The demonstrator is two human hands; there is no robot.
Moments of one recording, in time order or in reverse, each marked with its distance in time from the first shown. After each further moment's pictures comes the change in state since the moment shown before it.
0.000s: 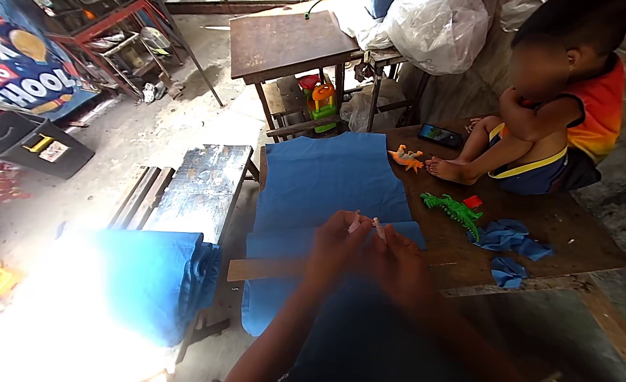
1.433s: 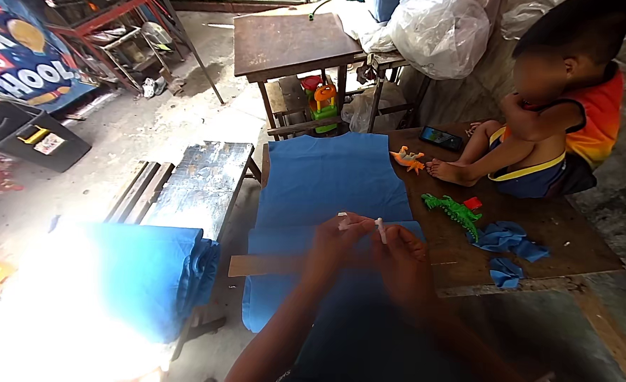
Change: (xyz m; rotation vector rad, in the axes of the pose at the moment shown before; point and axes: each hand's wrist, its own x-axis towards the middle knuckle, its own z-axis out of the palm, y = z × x) left_hand -0.007 -0.001 -0.011 -0.185 0.016 -0.143; right_hand -0.005 0.012 0.014 -0.309 0.157 -0.265
